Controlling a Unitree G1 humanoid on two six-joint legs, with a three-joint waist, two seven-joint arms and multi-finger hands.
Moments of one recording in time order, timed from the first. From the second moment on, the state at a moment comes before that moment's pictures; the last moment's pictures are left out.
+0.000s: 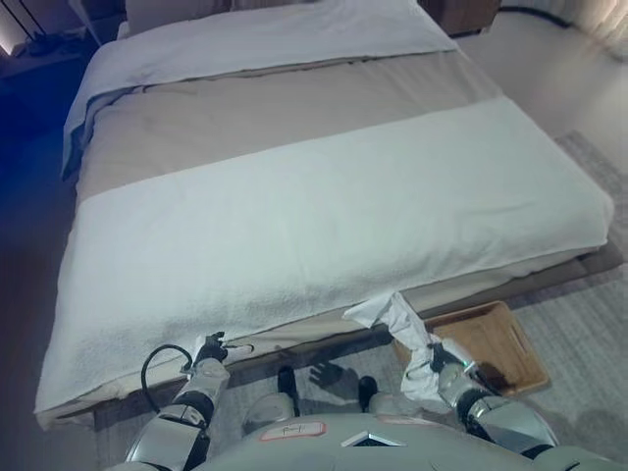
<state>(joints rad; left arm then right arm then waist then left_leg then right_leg) -0.09 0.22 -0.21 1.14 -0.01 0.14 0.28 -0.12 -0.22 0.27 1.36 -0.30 0.14 -0.25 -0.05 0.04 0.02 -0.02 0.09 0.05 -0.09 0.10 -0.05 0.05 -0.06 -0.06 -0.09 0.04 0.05</state>
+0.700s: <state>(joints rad) -0.08 0.22 -0.25 1.14 0.04 0.14 0.23 -0.02 -0.26 0.20 1.43 -0.29 0.18 -0.22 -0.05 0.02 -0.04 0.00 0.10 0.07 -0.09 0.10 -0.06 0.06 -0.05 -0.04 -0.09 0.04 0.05</state>
